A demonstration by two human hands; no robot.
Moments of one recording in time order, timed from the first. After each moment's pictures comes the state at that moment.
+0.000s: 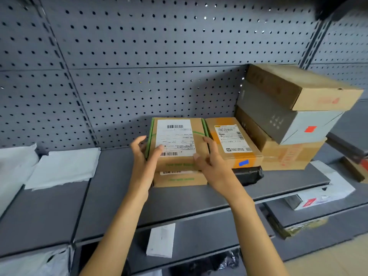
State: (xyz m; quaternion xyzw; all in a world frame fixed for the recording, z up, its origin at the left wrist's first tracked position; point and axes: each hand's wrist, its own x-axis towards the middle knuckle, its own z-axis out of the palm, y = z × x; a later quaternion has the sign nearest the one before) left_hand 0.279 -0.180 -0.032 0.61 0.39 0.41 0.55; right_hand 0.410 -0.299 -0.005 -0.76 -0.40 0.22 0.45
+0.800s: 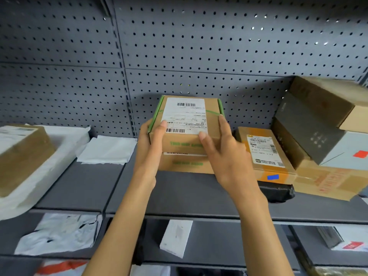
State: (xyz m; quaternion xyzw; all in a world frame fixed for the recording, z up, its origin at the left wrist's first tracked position) left_hand 0.237 -0.200 0.028 0.50 0.41 0.53 0.55; right_hand 0.367 -0.294 0.057 -0.77 -0.50 0.09 0.38
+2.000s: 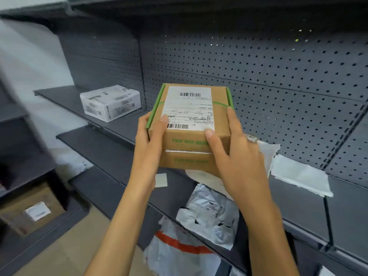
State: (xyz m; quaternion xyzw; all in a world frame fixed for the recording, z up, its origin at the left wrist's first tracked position) left_hand -0.275 -0.201 0.069 0.44 0.46 0.69 0.34; right_hand -0.111 -0.218 0.094 -0.56 -0.70 0.17 0.41
